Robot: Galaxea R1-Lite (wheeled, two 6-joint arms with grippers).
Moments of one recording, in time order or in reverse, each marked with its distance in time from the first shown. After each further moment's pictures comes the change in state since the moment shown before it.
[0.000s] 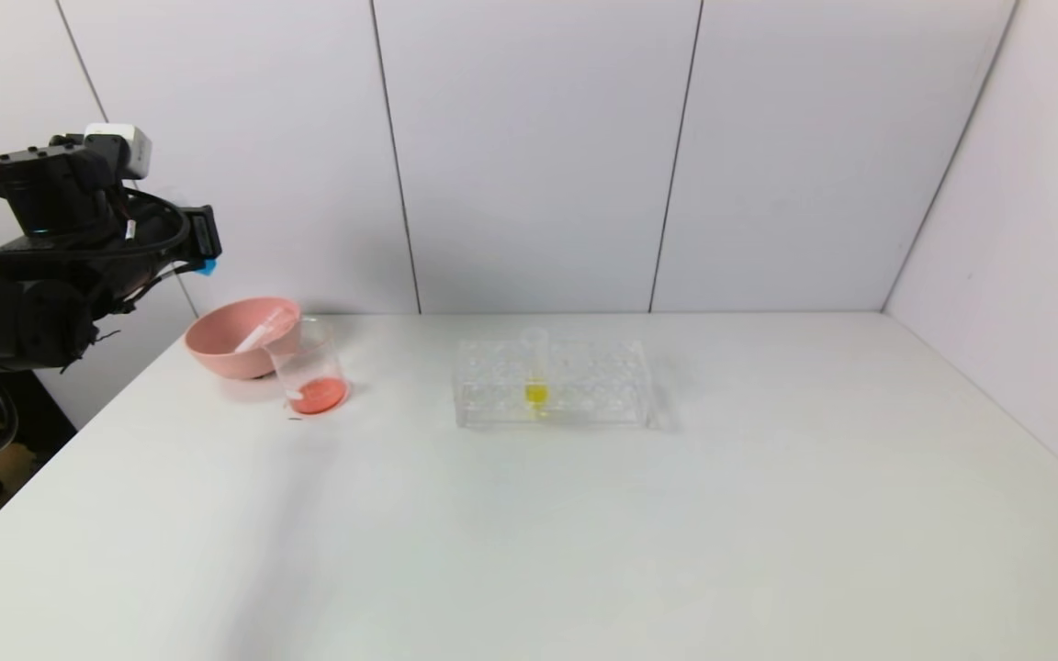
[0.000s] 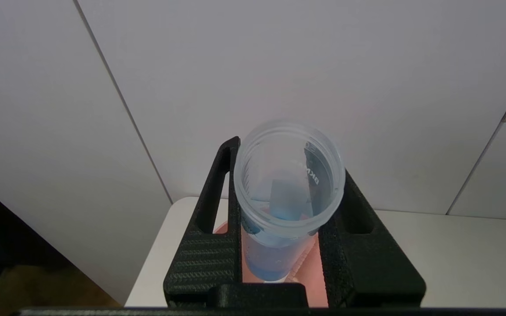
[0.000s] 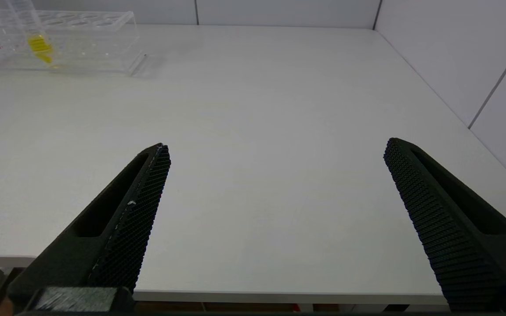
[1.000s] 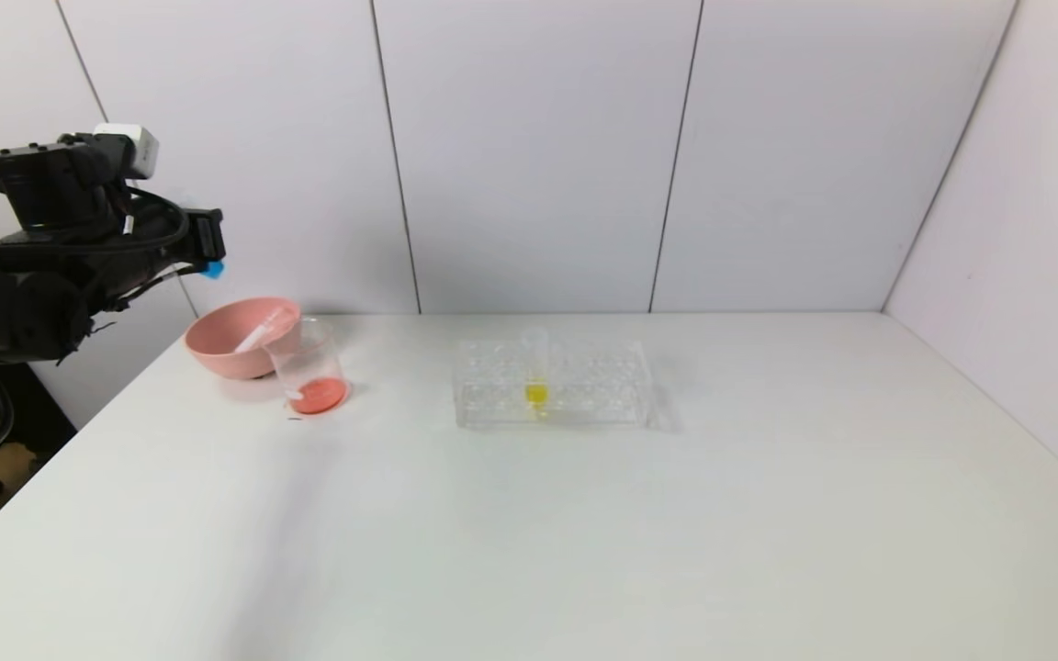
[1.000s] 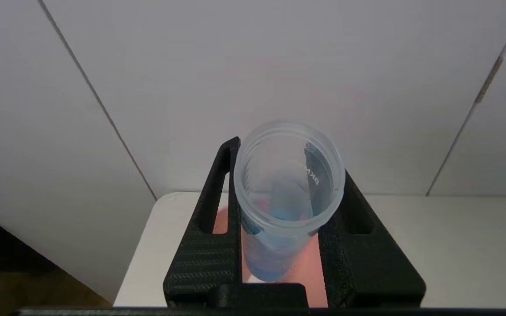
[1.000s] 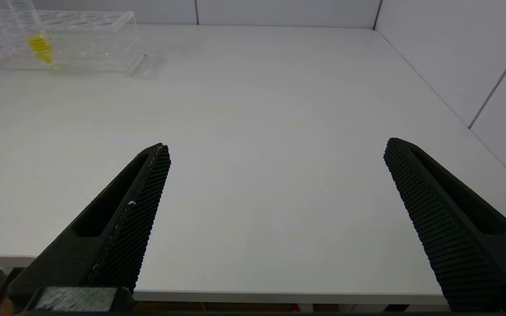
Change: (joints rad) left arm 0.004 -0.006 -0.029 0.089 -0.084 0.009; right arm 0.000 0.000 0.000 0.000 0.000 0.000
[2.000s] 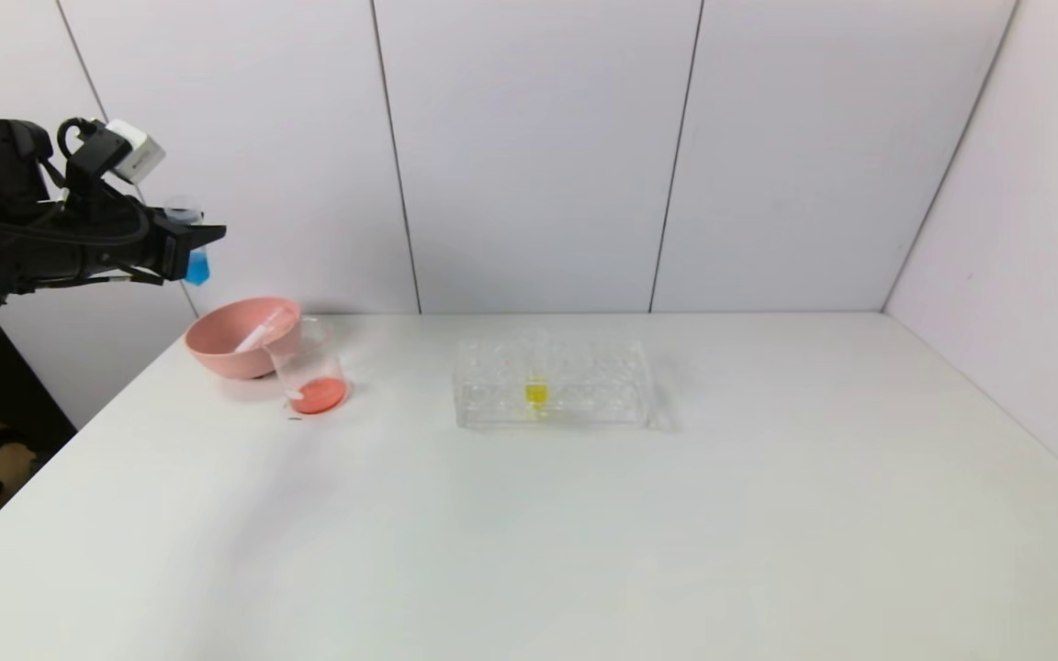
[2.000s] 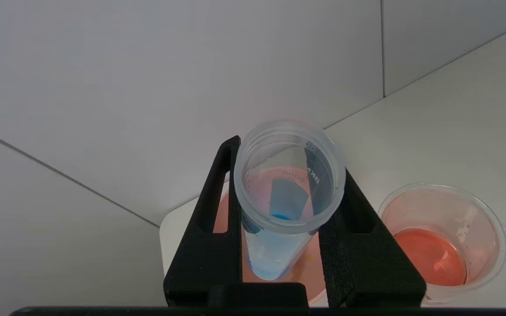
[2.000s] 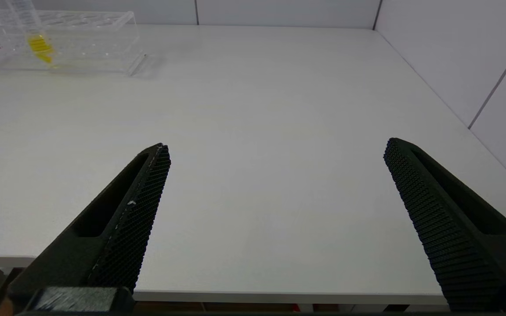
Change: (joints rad) left arm 0.123 -0.011 -0.163 0.352 -0.467 0.401; right arm 0.000 0.000 0.000 0.000 0.000 0.000
